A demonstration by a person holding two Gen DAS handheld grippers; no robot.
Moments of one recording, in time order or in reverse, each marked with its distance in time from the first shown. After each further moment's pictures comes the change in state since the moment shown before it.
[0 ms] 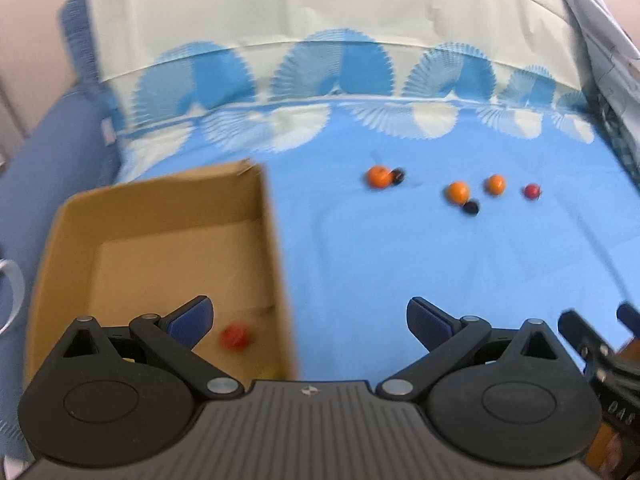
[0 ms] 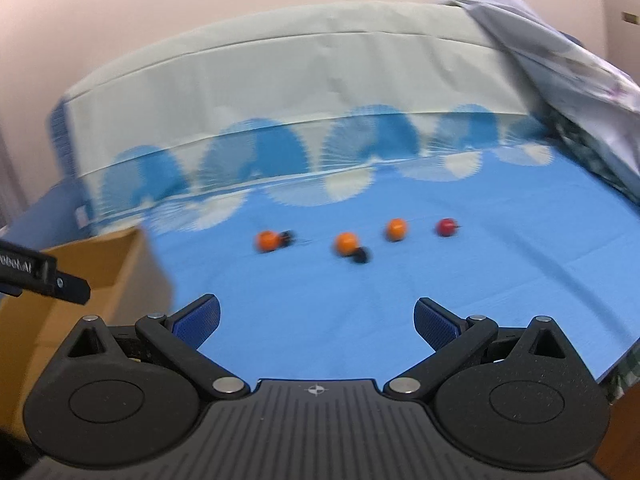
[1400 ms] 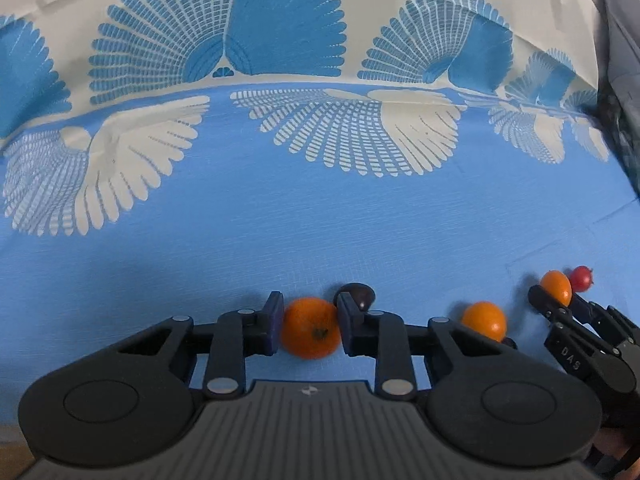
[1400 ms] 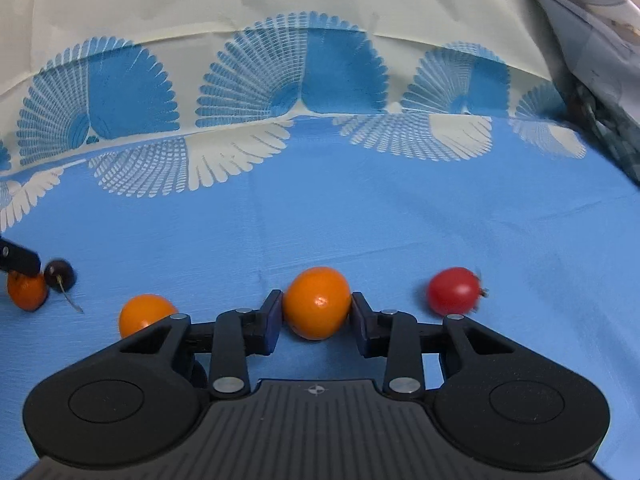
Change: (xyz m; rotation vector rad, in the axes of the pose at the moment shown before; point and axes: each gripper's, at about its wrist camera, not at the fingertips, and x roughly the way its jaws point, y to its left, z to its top) left arm 0.293 -0.076 0.141 0.009 0.114 -0.206; right arm 0.323 -0.087 0.046 -0.061 0.081 -0.128
